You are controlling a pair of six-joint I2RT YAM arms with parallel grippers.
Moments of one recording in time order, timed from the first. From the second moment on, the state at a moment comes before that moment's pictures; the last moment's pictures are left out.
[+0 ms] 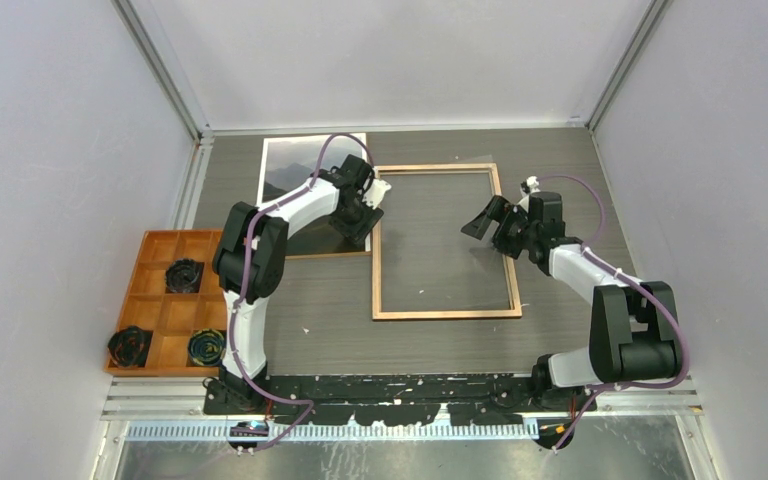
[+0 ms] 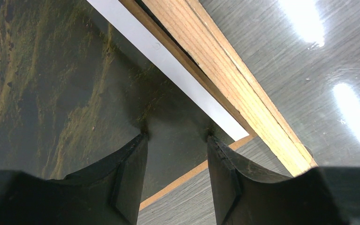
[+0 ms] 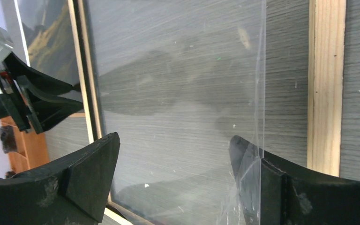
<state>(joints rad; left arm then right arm) -0.49 2.07 1.55 -0.71 0.09 0.21 0.06 1.40 0.67 0.06 -0.41 0.60</state>
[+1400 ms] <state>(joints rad) -0.49 2.07 1.55 -0.70 0.08 0.24 0.10 1.43 0.82 -0.26 -0.17 0.39</state>
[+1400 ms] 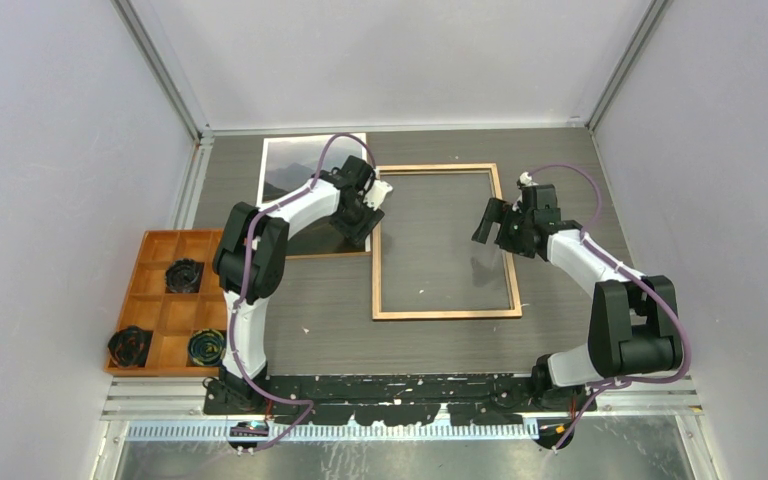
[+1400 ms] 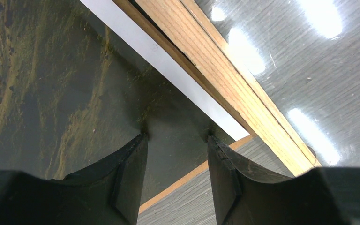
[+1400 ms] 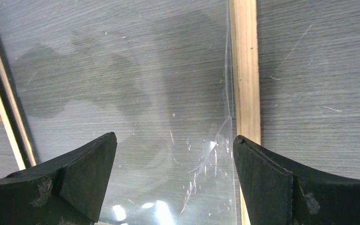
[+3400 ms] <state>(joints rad) -0.58 2.24 1.90 -0.90 0.12 0.23 0.02 1.04 0.75 -0.39 0.02 0.71</state>
